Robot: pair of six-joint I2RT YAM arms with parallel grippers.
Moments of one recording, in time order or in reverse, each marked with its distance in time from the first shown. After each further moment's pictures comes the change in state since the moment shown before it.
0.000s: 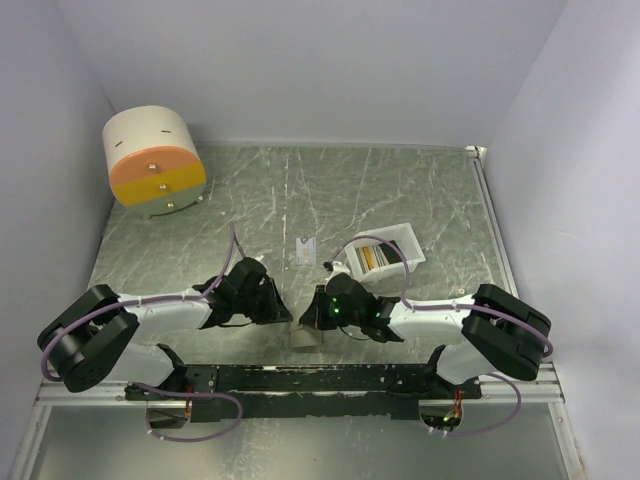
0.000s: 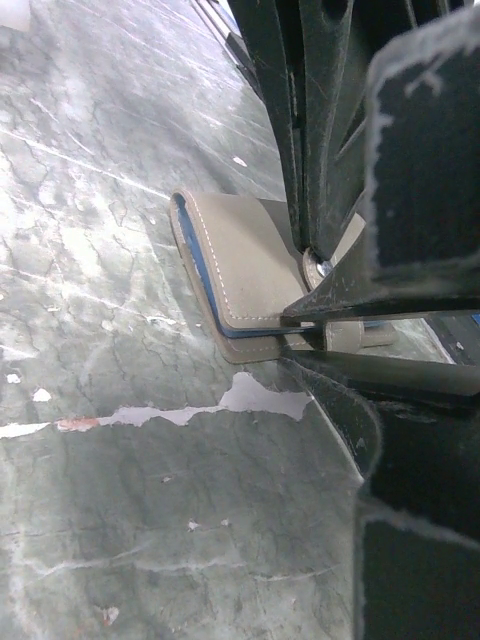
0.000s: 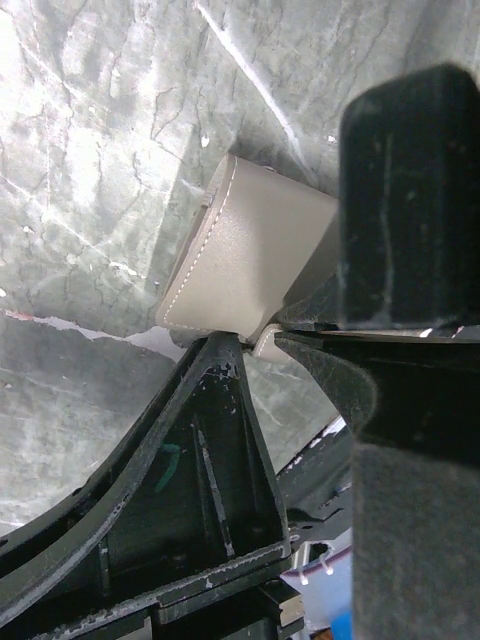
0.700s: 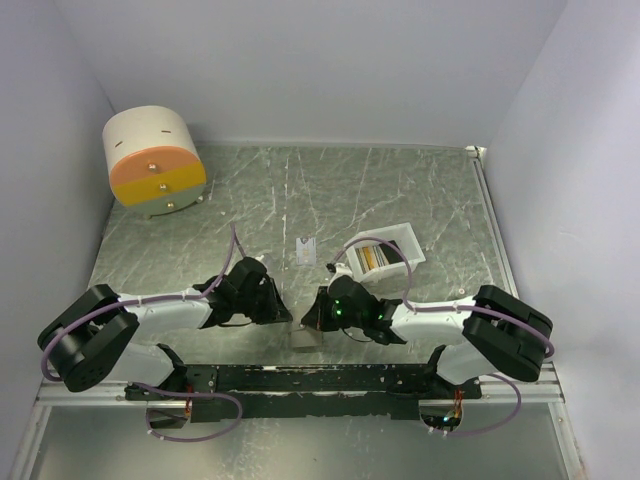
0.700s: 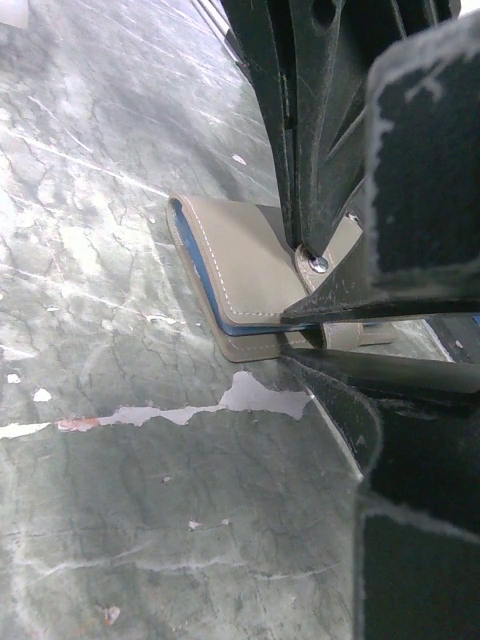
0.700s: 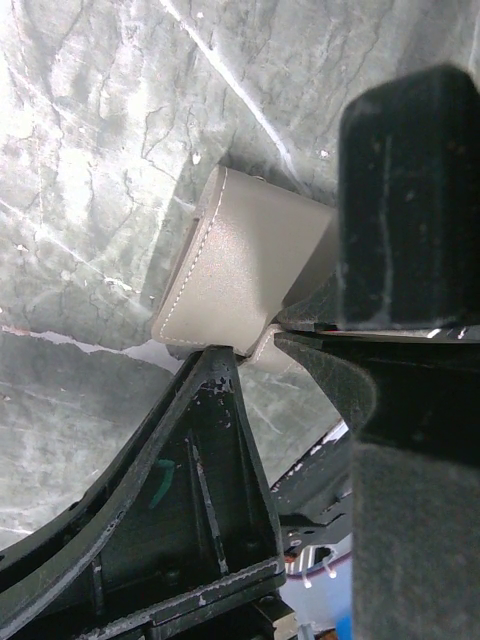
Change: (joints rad) left arm 0.000 0.002 0.006 -0.011 0.000 0.008; right arm 0.001 -0.013 -0.029 0.014 0.018 0.007
